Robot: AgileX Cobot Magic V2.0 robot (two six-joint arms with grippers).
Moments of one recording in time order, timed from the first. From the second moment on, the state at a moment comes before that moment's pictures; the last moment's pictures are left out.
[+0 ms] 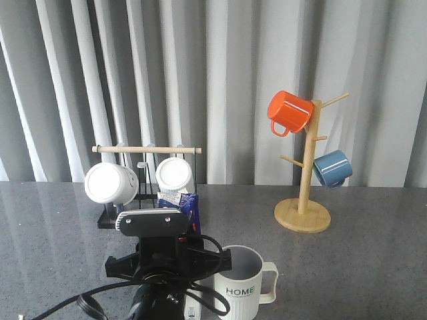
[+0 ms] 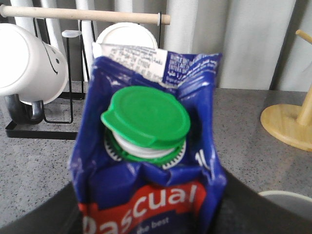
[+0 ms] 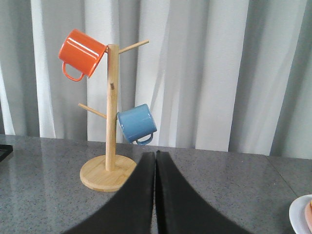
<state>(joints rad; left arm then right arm) -0.84 1.81 -1.13 -1.28 -0.87 0.85 -0.08 0.82 -0.55 -0.18 -0.20 0.09</state>
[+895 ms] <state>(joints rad) -0.84 1.80 -1.13 -1.36 -0.79 0.93 -0.08 0.82 -0.55 -0.18 -0.20 0.09</state>
